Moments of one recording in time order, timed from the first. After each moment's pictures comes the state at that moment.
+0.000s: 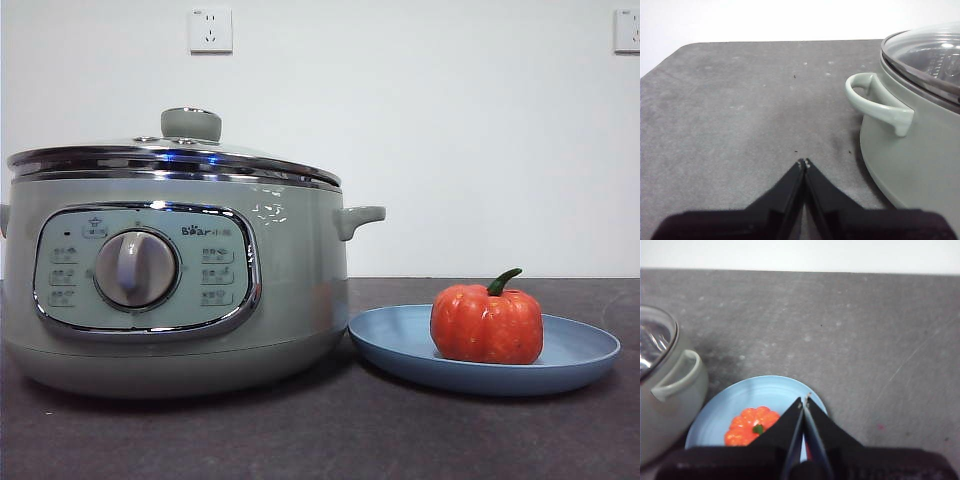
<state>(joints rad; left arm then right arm) 0.02 0.00 0.04 -0.24 0.03 0.00 0.49 0.51 0.56 -0.40 0.24 0.09</state>
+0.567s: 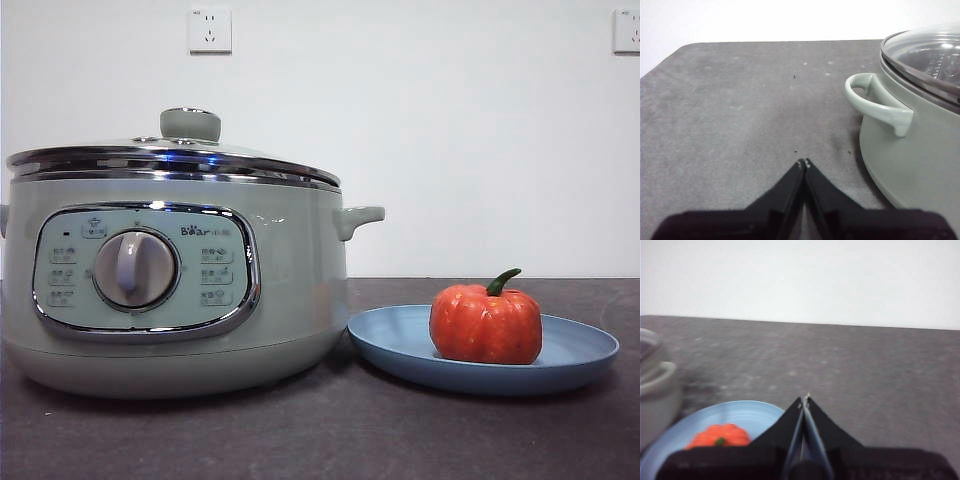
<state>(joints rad) 0.02 0.00 0.04 -0.24 0.03 0.00 0.08 0.13 0.14 -0.08 -0.12 -0.02</state>
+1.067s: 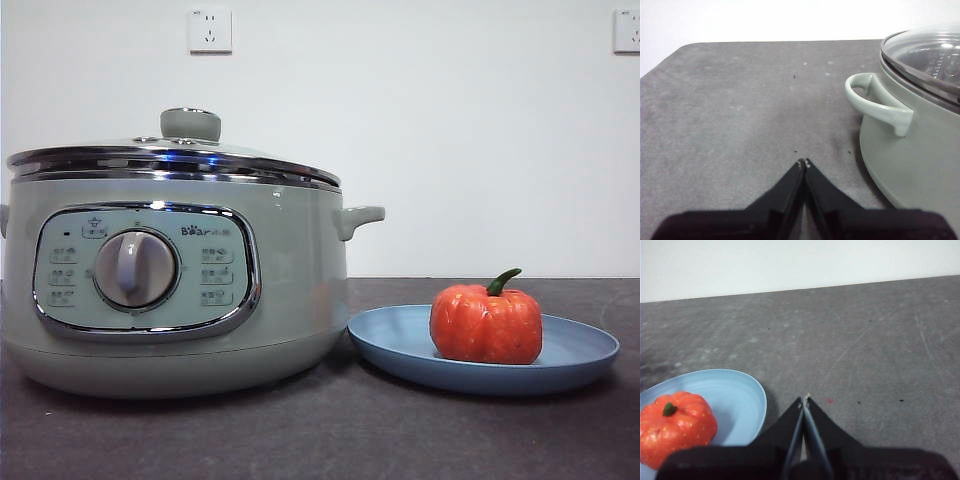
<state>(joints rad) 0.02 0.00 0.04 -0.24 0.03 0.00 0.05 0.01 0.02 -0.17 -0.03 0.07</state>
